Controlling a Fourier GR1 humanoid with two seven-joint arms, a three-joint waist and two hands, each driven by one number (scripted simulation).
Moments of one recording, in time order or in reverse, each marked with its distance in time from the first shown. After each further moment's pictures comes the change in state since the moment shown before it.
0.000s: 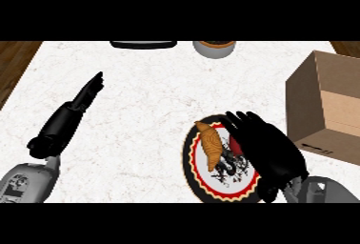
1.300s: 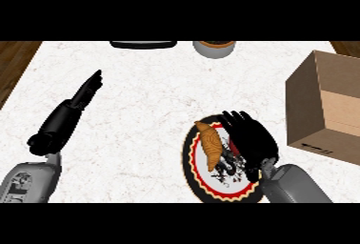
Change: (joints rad) left arm -0.006 -0.101 0.119 0.007 -0.112 -0.107 -0.002; right arm 0.055 0.194 -0.090 0.360 0.370 -0.103 -0.290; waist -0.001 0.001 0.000
